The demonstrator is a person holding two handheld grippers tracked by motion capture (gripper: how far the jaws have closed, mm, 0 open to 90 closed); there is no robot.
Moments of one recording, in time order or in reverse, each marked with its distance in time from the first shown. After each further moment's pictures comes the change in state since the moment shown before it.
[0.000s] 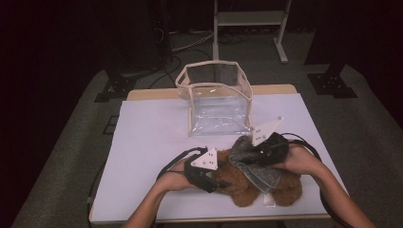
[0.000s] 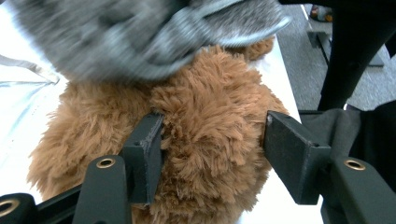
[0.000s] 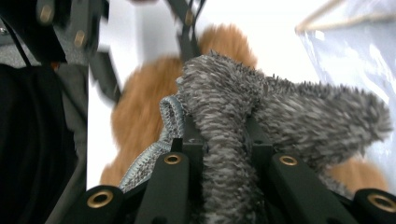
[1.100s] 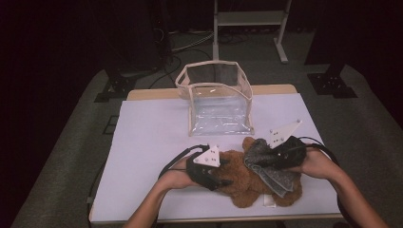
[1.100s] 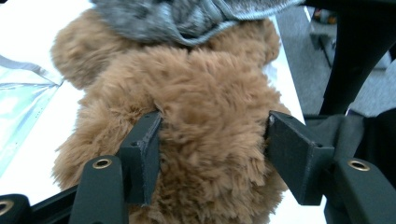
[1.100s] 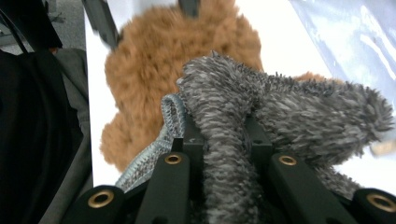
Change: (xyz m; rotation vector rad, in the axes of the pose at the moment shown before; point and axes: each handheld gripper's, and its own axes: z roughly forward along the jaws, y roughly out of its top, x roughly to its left) left arm 0.003 0.005 0.006 -0.001 0.011 -0.016; right arm 0.000 -0.038 -0.024 0.012 -0.019 0.052
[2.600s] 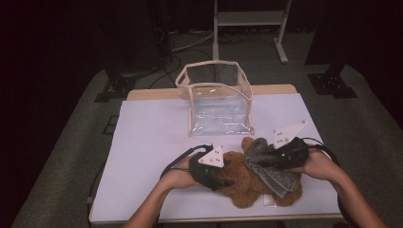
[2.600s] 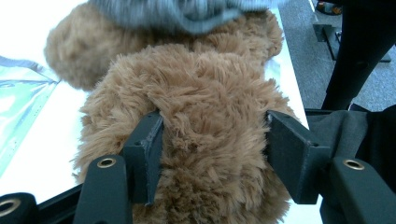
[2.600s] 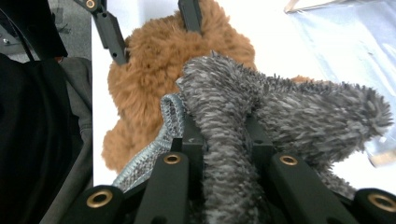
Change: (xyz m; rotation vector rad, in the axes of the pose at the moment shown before) left arm 0.001 0.007 0.002 0.031 0.003 -0.013; right arm -0.001 -0.012 -0.010 -0.056 0.001 0.005
